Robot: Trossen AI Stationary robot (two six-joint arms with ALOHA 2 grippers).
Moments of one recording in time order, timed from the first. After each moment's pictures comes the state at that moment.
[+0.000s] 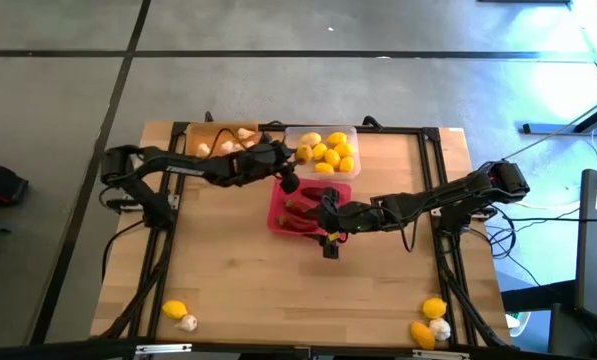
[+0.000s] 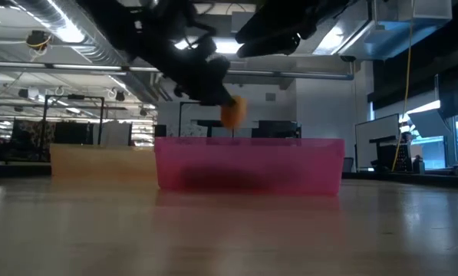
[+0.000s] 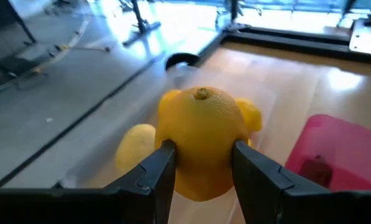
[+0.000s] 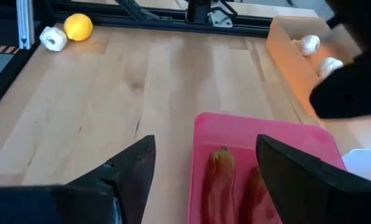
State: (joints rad) left arm 0.26 1.59 0.88 0.29 -0.37 -0.02; right arm 0.23 1.54 1.05 -0.03 0.25 0.05
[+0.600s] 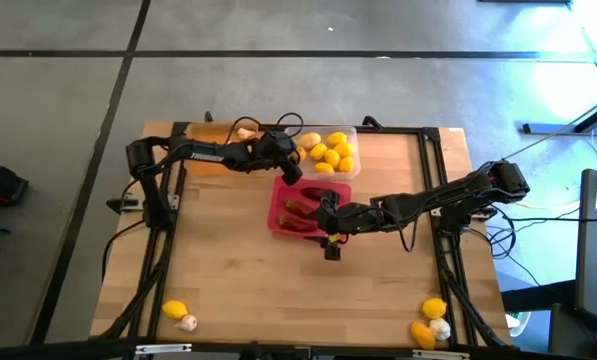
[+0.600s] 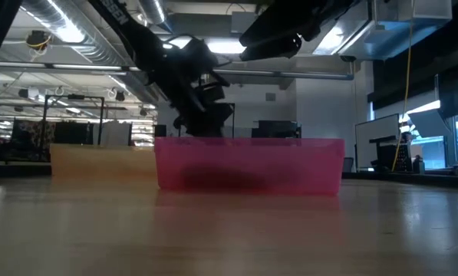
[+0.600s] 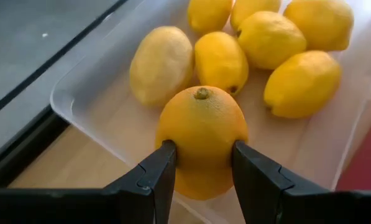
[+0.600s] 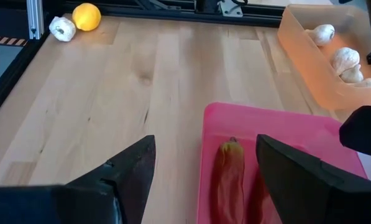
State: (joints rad) left arm 0.41 1.80 1.04 0.01 -0.26 -0.10; right arm 0.23 1.54 1.05 -0.06 0.22 0.06
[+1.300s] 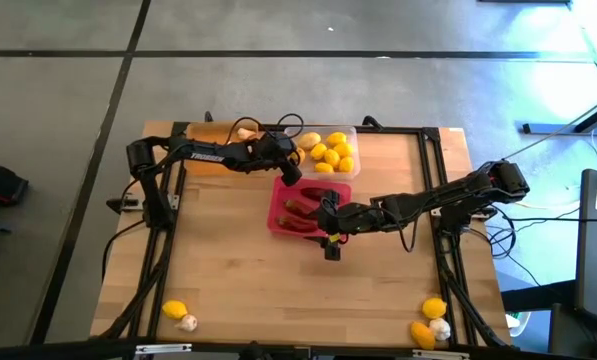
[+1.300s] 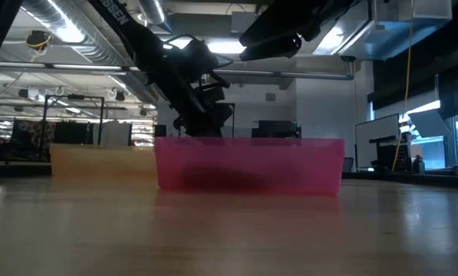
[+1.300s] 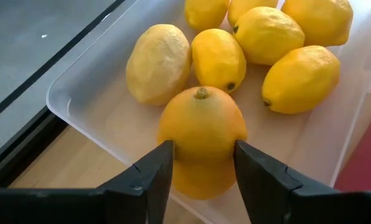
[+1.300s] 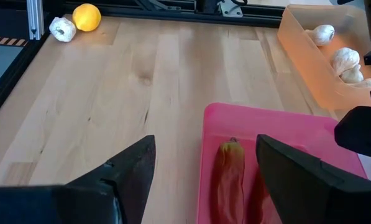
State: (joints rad) left arm 0.41 1.80 1.03 0.00 -0.26 -0.08; right arm 0.23 1.54 1.05 -0.06 0.22 0.06
